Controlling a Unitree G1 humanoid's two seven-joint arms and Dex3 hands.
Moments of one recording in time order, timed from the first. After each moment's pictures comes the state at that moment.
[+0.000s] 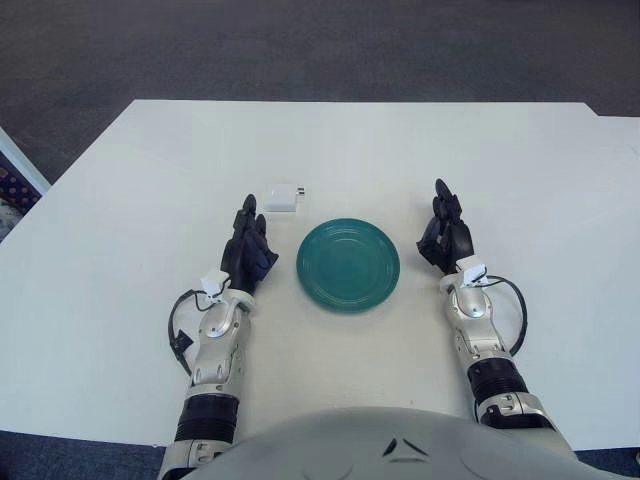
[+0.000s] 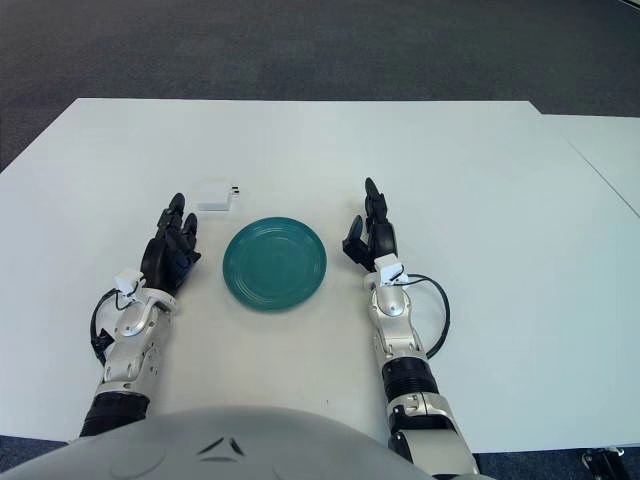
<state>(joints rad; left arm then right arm) 0.11 -0.03 0.06 0.12 -0.20 -0.23 -0.15 -0.09 -0.04 0.00 0.50 -0.08 -0.53 -0.12</state>
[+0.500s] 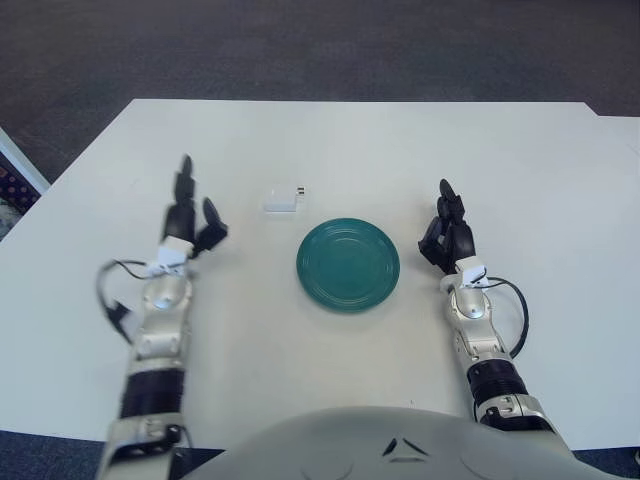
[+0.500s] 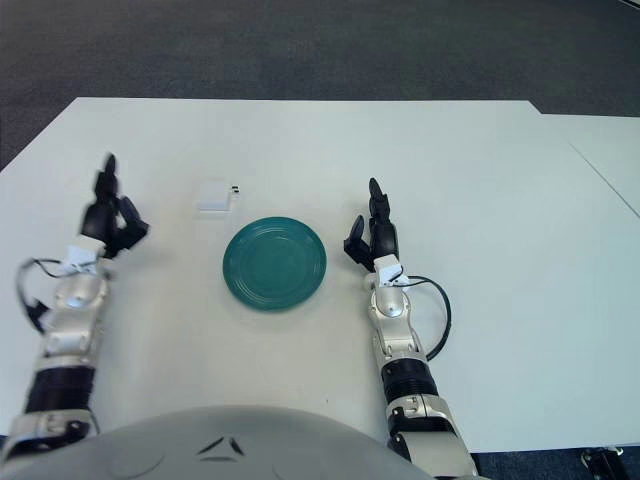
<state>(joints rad) -0.05 0.34 0.20 0.05 0.22 -0.18 0.04 -0.08 -0.03 0.00 0.49 -0.12 -0.52 -0.18</state>
